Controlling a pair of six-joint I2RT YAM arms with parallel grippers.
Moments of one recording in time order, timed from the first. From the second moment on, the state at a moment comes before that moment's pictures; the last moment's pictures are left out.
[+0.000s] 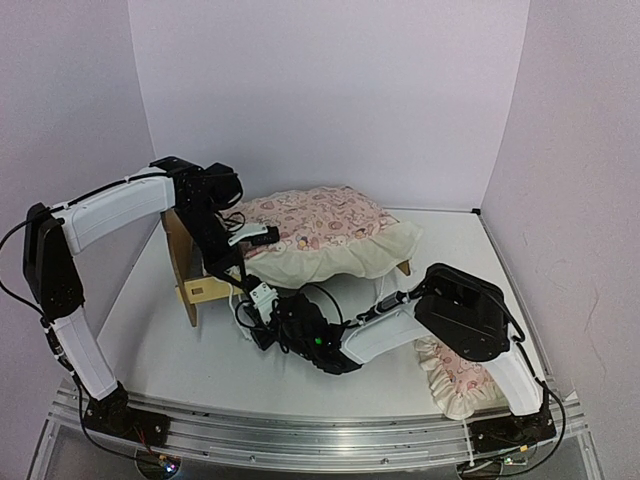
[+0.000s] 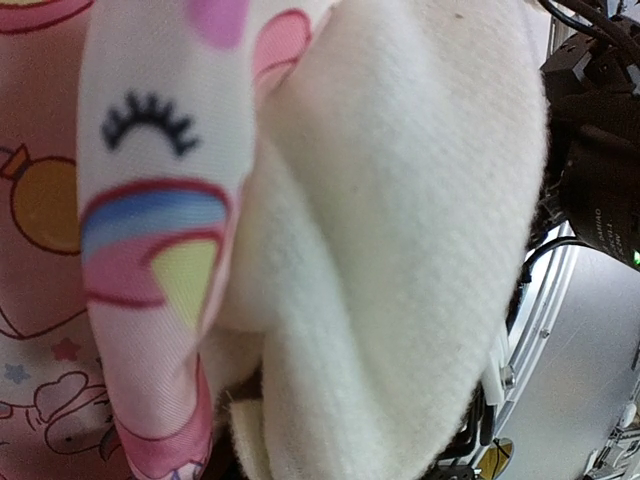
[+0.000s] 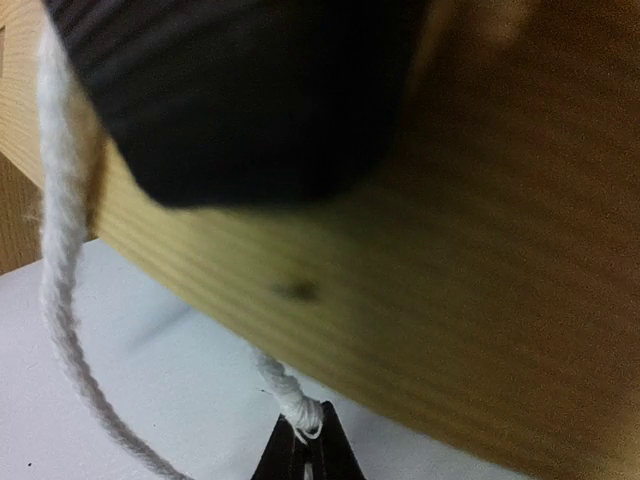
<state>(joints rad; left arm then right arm) -0.61 1.74 1.62 -1.24 0.38 0.54 1.19 2.33 1.38 0.71 0.30 0.04</state>
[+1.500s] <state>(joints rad) -0.48 1.58 1.37 -1.02 0.50 0.89 1.12 2.15 1.38 0.04 -0.16 0.43</state>
